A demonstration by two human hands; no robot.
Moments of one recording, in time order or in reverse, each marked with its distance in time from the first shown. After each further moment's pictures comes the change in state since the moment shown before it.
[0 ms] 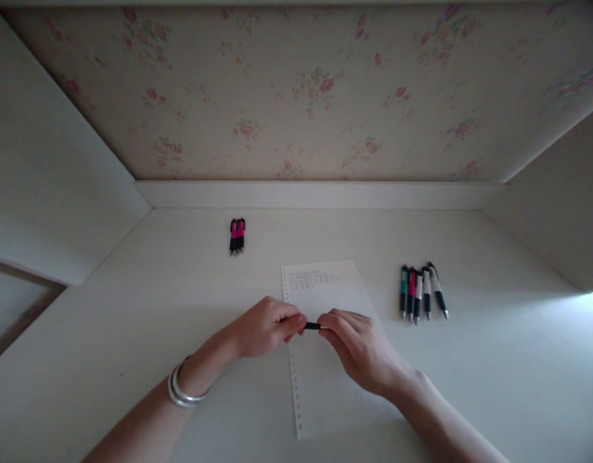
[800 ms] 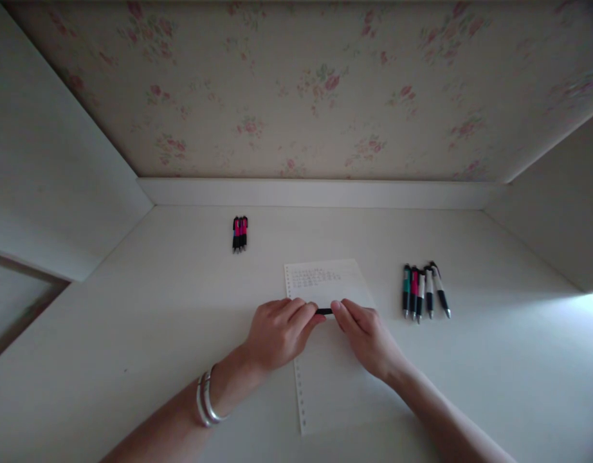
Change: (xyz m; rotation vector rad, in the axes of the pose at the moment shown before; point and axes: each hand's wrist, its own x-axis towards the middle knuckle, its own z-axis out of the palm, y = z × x) left_hand 0.005 -0.007 0.043 0.723 0.606 0.338; right_hand 0.006 0.002 0.006 0.289 0.110 0.542
